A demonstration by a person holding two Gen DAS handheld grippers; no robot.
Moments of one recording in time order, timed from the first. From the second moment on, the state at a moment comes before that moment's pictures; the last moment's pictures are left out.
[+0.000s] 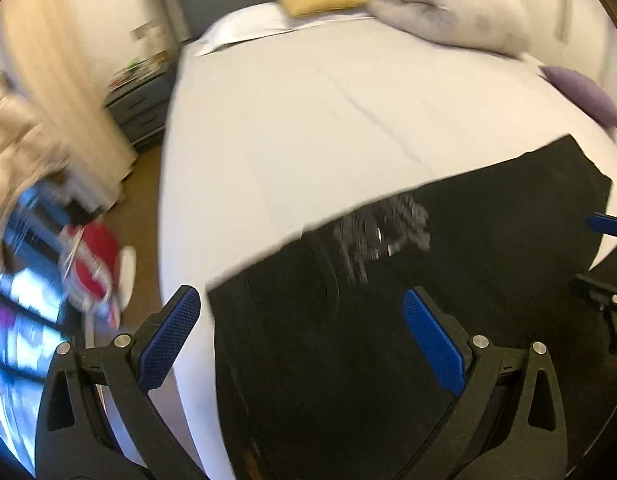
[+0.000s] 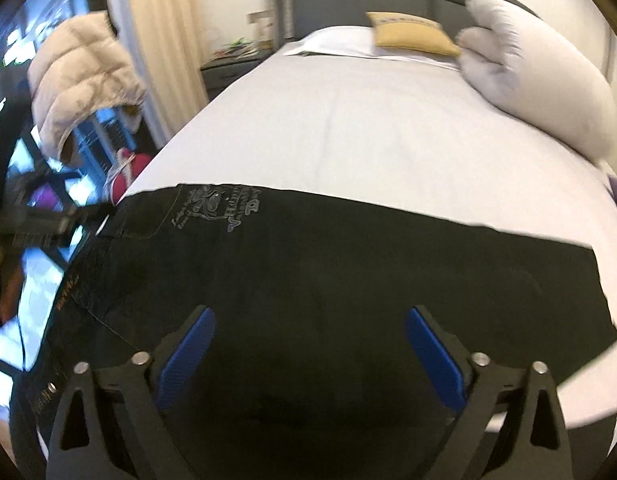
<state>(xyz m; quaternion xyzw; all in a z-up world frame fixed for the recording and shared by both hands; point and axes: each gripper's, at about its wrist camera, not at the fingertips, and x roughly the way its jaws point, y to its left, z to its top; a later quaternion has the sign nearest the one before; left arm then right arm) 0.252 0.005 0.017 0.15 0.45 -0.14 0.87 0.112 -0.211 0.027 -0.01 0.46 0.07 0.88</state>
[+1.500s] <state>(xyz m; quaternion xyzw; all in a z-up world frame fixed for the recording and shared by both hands) 0.304 0.024 -0.003 0.25 0.44 -0.30 0.81 0.263 -0.165 0.015 -0.19 0.51 0.32 0.78</state>
